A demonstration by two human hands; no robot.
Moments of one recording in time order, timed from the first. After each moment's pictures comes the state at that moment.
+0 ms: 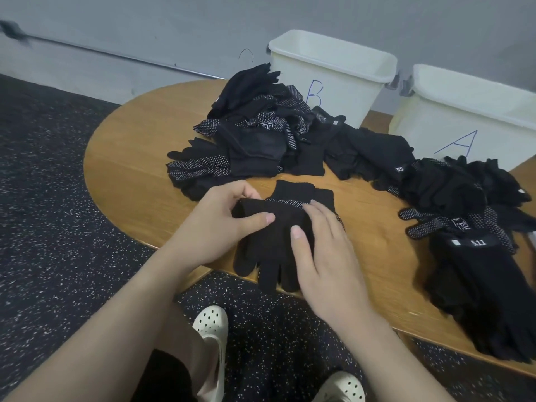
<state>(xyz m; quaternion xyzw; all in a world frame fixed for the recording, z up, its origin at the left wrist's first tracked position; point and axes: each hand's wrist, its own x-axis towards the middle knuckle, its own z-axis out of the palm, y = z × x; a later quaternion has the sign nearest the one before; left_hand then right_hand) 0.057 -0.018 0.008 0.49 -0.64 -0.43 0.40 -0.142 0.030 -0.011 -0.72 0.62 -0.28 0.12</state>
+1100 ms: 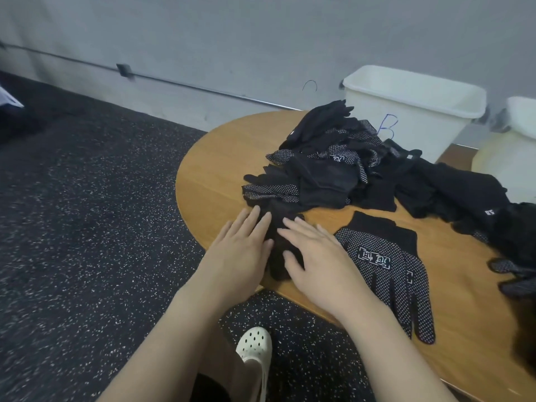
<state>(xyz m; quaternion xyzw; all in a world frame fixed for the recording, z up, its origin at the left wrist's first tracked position) 0.117 0.007 -0.012 0.68 -0.72 -0.10 0.10 -0.059 -0.025 -0.002 -0.86 0.46 -0.15 0.14</state>
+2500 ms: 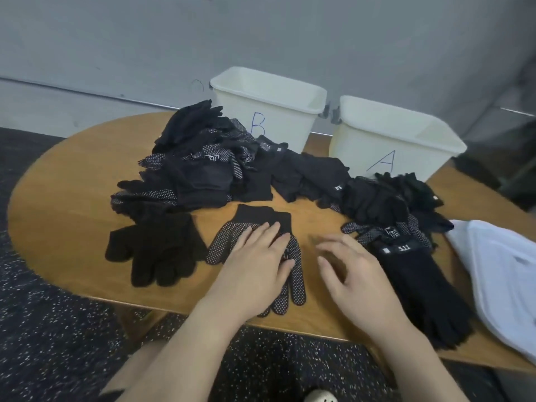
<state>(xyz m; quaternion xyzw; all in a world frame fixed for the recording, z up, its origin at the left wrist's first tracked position) -0.056 -0.019 -0.020 0.49 -0.85 -0.10 0.18 -0.254 0.033 0.011 -0.72 0.64 -0.26 0.07</state>
